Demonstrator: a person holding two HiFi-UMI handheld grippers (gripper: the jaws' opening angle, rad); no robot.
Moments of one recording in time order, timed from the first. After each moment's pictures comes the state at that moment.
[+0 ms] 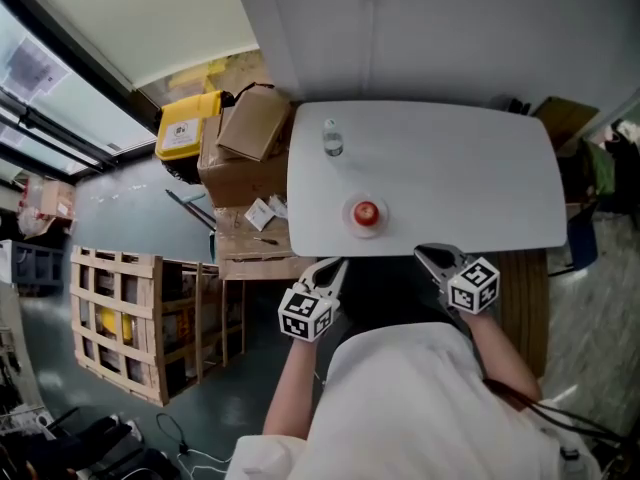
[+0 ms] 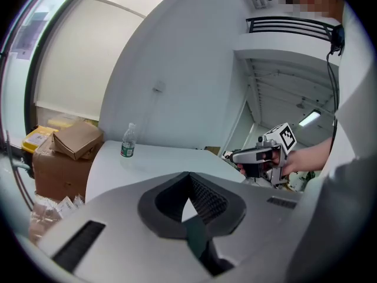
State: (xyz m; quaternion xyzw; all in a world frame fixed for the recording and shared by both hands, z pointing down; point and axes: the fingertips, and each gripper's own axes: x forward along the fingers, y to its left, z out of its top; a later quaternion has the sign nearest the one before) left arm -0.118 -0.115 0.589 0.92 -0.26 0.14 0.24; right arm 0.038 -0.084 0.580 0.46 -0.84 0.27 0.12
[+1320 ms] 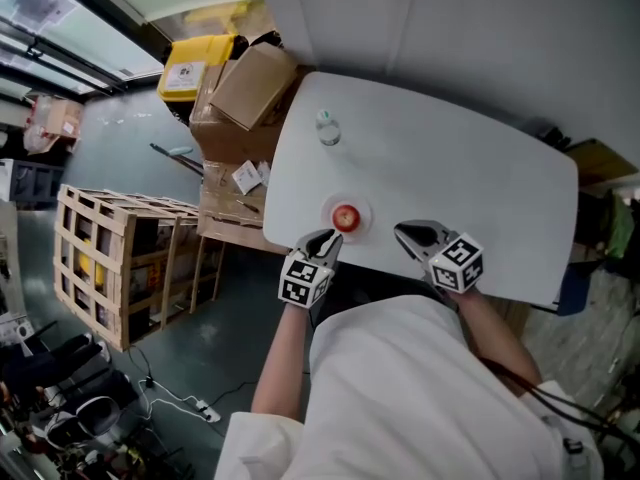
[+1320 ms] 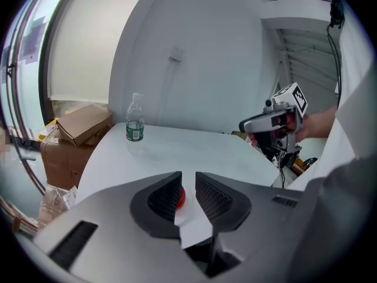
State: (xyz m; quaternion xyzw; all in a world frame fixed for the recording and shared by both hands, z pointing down) left arm -0.034 -0.197 0.686 0.86 -0.35 0.24 0.28; right arm 0.091 -0.205 0.623 0.29 -0.89 0.30 0.18
